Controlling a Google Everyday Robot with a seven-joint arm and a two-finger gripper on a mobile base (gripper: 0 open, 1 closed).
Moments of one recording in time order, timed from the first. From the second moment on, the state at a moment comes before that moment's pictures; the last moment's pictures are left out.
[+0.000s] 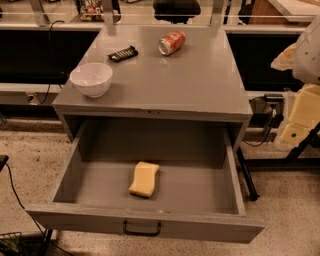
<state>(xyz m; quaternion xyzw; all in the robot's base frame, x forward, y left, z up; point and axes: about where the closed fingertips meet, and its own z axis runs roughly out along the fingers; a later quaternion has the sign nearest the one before) 0.438 -0.217 0.976 -0.60 0.78 -0.03 0.16</state>
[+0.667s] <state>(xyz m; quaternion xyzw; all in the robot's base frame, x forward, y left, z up) 0.438 -0.200 0.936 -0.63 0.76 -0.02 0.13</state>
